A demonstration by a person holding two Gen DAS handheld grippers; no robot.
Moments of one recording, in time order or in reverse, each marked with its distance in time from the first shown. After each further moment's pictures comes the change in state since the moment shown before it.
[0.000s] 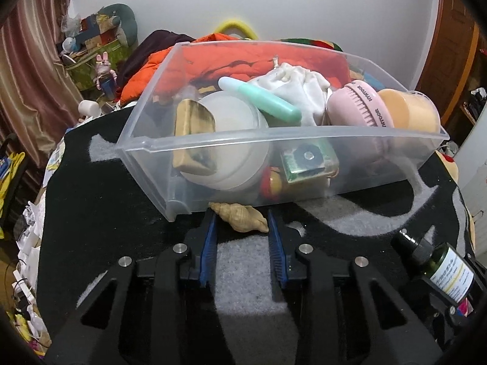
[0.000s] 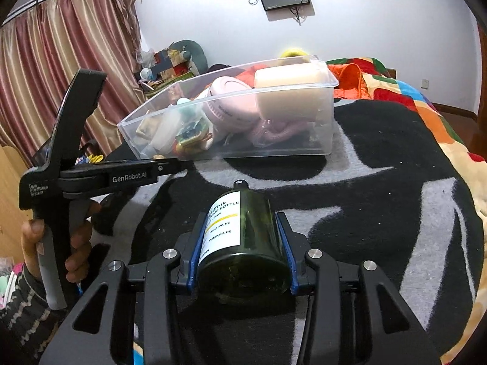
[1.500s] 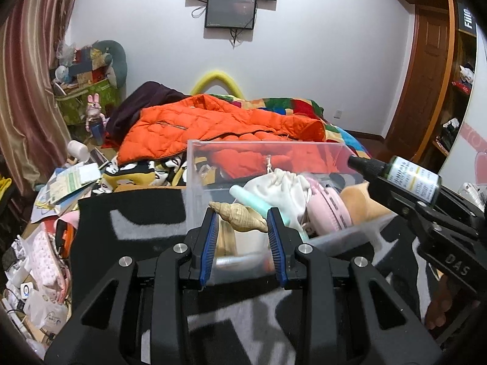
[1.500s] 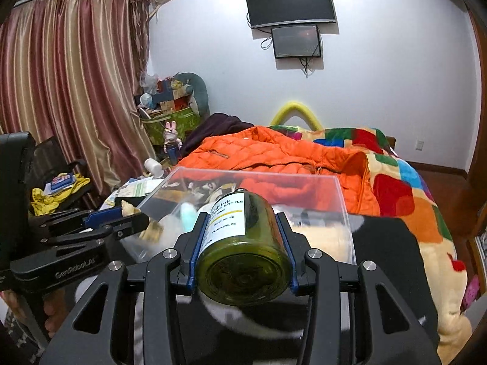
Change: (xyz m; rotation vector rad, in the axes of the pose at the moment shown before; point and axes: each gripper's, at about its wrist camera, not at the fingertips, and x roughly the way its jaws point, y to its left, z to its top) left arm -0.057 0.036 0.052 0.000 -0.230 -0.137; right arm 0.003 0.041 0.111 -0.149 -0.185 -0.092
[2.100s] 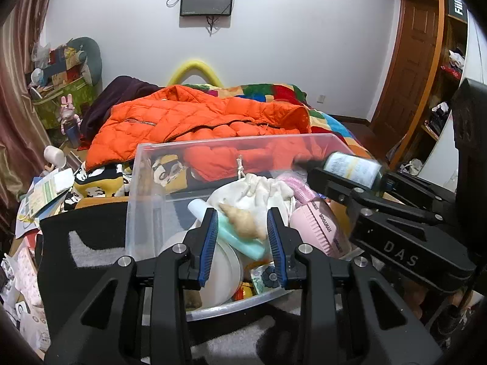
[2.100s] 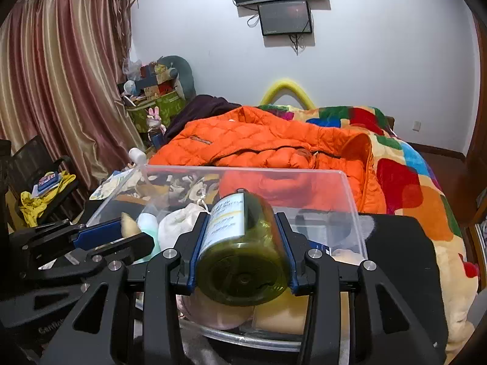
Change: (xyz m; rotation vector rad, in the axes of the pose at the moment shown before) left arm 0.048 -0.022 0.013 0.065 0.062 -0.067; right arm 0.062 -0.022 0.014 0.048 0.108 -0.025
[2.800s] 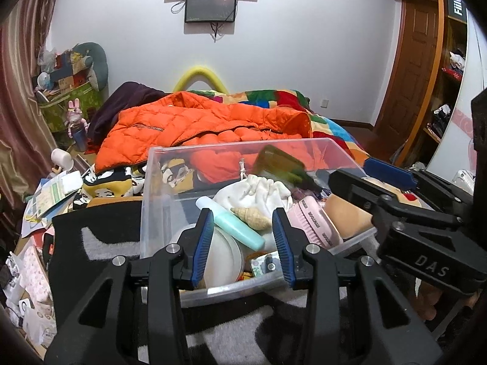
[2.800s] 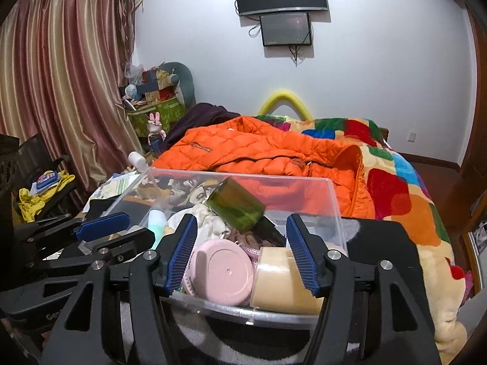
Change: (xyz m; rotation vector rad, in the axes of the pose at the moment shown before) left arm -0.025 -0.003 -0.004 -0.006 -0.031 0.025; right arm -0.033 0.006 -0.001 -0.030 -0.051 -0.024
